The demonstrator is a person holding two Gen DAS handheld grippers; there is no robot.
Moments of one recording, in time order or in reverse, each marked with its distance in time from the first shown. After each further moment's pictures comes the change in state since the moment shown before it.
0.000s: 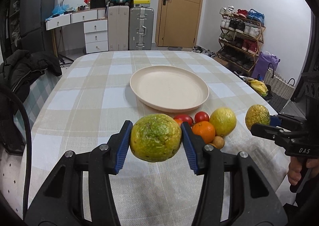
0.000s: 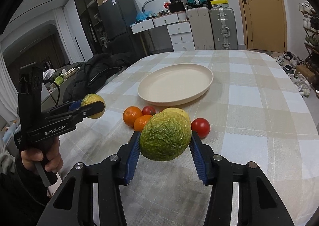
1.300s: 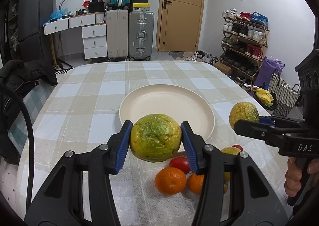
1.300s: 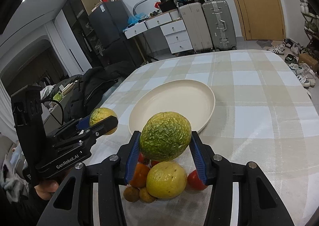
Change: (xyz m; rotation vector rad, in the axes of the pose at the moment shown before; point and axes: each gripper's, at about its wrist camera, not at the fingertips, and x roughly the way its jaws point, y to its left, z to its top) left arm 0.065 -0.015 0.060 0.003 -0.015 0.018; right arm 0.042 -0.022 0.067 0.119 0.024 0.028
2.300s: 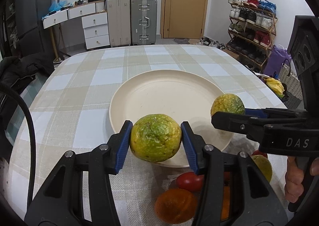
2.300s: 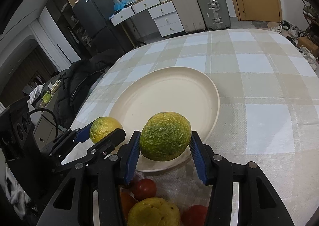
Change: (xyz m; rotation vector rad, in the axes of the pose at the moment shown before) left arm 0.085 -0.001 0.002 0.015 0.101 0.050; right arm 0.080 -0.022 0.026 0.062 0.131 -0.036
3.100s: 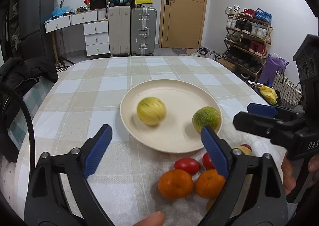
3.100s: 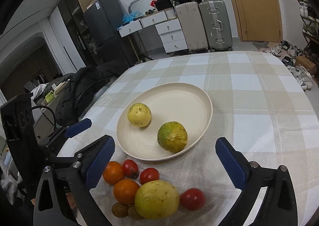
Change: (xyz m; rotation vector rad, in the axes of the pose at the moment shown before) left arm -0.054 0.013 -0.013 -0.010 -0.079 -0.031; right arm -0.057 0.016 -0.024 -0.100 -0.150 -0.005
